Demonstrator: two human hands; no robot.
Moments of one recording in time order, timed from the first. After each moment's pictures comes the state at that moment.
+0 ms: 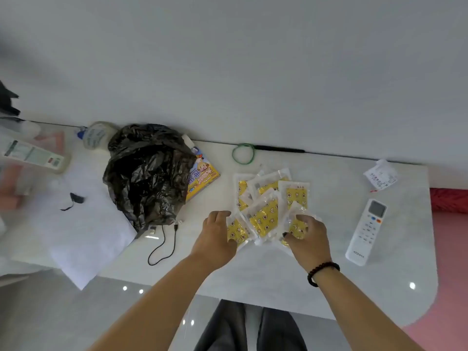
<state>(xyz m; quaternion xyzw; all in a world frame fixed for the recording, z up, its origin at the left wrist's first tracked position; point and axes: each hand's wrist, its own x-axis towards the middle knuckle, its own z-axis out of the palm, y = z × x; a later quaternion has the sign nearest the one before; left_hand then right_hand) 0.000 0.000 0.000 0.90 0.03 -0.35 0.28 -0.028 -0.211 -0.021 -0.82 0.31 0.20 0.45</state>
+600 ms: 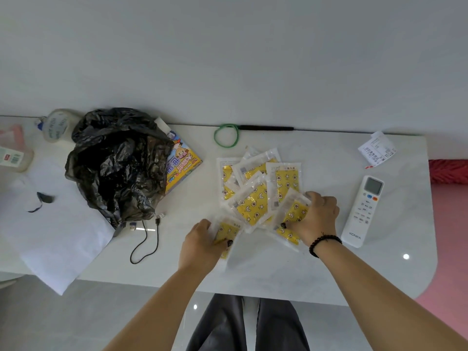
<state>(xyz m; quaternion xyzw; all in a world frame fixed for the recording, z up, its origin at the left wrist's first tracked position) -0.025 -0.007 -0.037 0.89 0.18 -0.33 0.27 -0.020 -0.246 -0.062 -0.90 0.29 0.21 0.25</state>
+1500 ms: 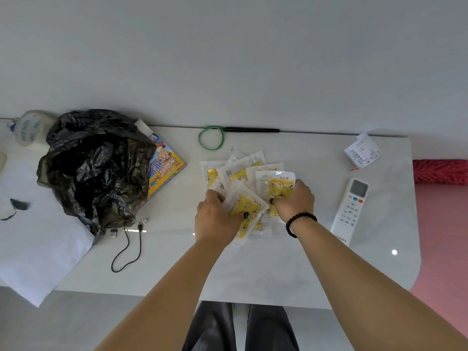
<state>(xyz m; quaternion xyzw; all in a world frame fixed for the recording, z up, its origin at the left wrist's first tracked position) 0.022 -0.077 -0.036 0.90 0.16 -0.26 0.31 0.031 -0.244 -0.070 -0.83 0.38 0.20 0.36</state>
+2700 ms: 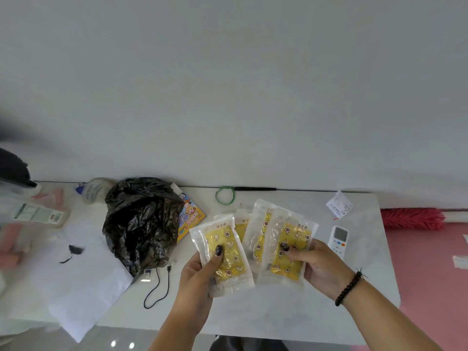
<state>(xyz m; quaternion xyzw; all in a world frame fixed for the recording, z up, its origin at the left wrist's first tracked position) -0.006 -0.024 0.122 0.46 0.29 -0.25 0.80 0.001 -0.257 0.122 -0.45 0.33 0.28 0.78</state>
